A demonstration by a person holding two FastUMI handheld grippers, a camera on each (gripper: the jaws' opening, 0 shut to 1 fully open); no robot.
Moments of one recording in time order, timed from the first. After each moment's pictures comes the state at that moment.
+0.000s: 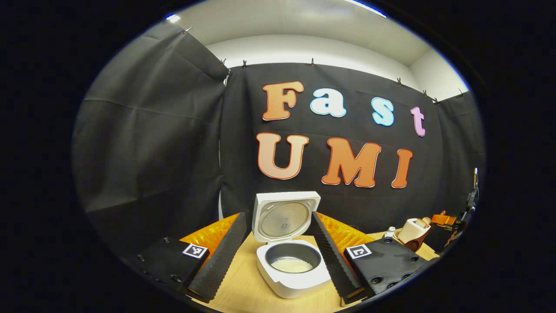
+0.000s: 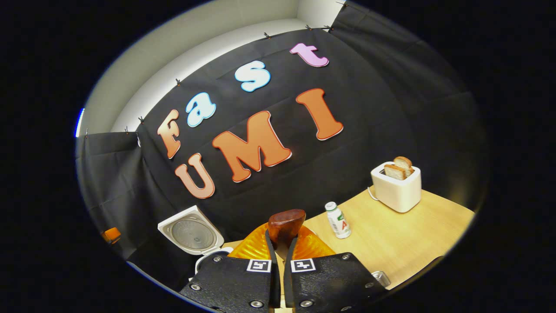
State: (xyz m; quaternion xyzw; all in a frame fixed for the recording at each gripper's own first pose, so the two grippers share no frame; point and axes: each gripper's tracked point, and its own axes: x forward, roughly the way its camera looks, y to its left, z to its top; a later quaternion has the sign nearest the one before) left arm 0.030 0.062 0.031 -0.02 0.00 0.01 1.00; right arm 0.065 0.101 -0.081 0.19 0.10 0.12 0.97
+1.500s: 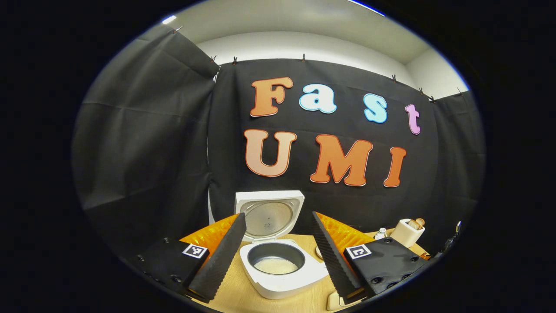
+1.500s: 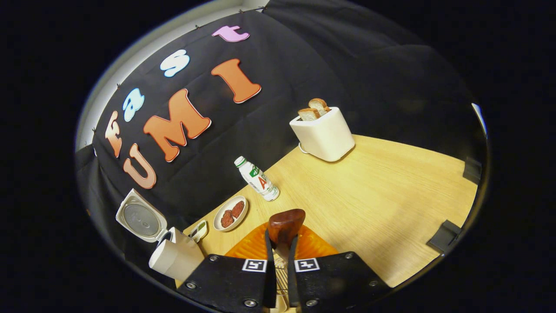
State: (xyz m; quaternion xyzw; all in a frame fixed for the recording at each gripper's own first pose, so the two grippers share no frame) left arm 0.045 0.016 0.035 -0.02 0.02 0.00 1.00; right arm 0.055 -0.013 -0.263 0.26 0.23 0.00 0.94
